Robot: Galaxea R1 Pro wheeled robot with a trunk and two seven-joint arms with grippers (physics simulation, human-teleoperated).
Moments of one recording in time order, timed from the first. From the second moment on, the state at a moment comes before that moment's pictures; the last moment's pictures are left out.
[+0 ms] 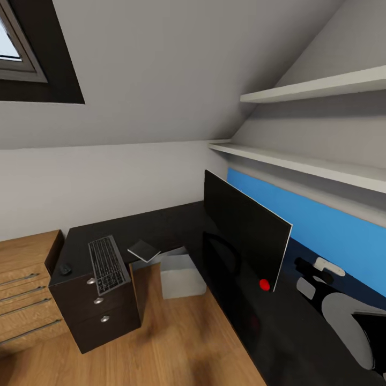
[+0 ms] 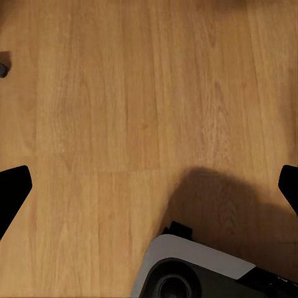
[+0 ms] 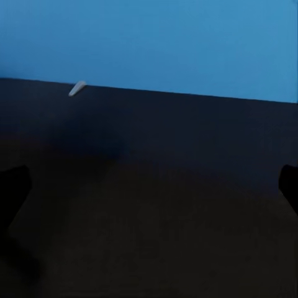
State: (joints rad) left arm 0.02 0.04 -0.30 -0.48 0.50 -0.25 0.39; right arm -0.98 -0.24 0.00 -0.02 -0.47 -0.34 -0.27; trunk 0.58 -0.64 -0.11
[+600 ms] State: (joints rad) left arm 0.02 0.04 -0.30 -0.48 0.50 -0.25 0.39; right arm -0.98 -0.24 0.00 -0.02 -0.46 -0.34 -0.23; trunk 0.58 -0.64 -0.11
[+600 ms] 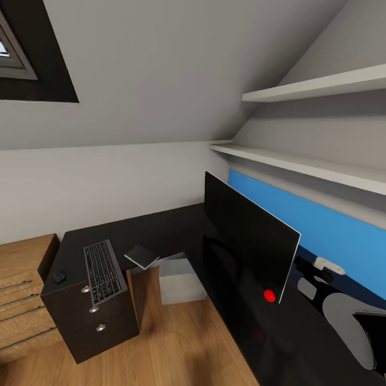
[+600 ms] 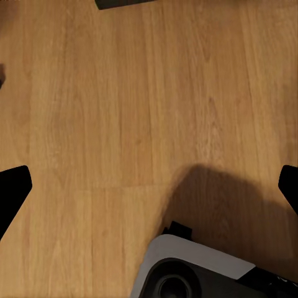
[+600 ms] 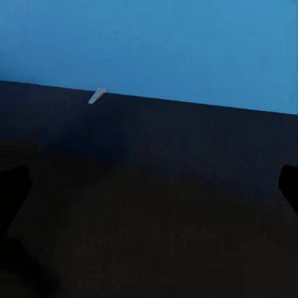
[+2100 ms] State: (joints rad) left arm 0.02 0.04 -0.30 -0.48 0.50 -0.25 0.39; right arm -0.87 -0.15 0.01 -0.02 -0.01 -0.40 -0.01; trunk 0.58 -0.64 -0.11
